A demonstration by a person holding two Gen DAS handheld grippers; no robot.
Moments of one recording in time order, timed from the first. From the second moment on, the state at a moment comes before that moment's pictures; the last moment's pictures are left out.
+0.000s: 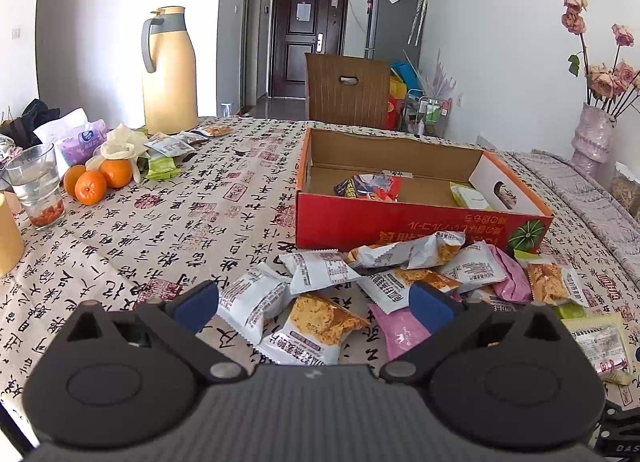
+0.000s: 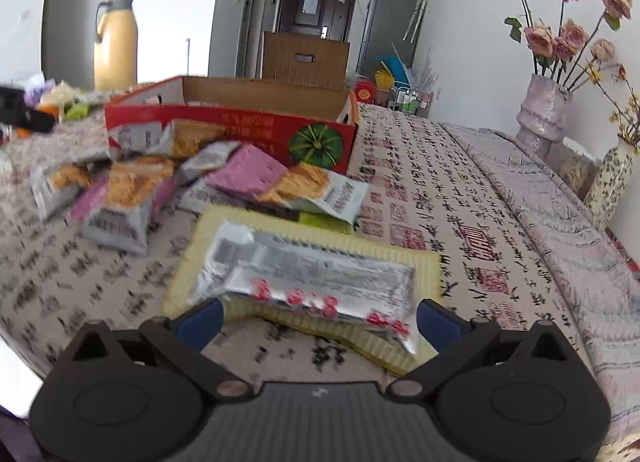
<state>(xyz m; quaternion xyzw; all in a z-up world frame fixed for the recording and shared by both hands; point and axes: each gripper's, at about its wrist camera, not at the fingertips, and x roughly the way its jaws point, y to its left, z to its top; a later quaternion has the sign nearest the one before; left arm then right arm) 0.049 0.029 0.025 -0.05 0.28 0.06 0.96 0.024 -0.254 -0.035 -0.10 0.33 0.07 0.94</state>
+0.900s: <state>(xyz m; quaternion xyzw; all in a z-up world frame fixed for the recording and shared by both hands) 0.050 0.035 0.009 -0.04 0.31 0.07 0.95 0.086 -0.277 -0.047 -0.04 0.34 0.16 0.93</state>
